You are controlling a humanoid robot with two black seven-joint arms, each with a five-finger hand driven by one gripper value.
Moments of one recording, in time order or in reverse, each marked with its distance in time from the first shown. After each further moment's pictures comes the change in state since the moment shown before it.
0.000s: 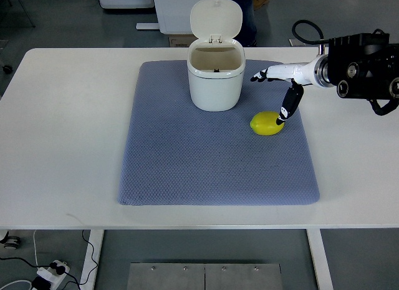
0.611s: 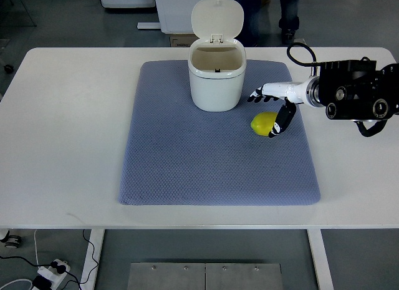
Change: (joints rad) left arm 0.000 0.000 0.000 0.000 0.000 0.000 0.000; right arm -0.102 0.031 0.015 -0.013 0.023 -0.068 -0.002
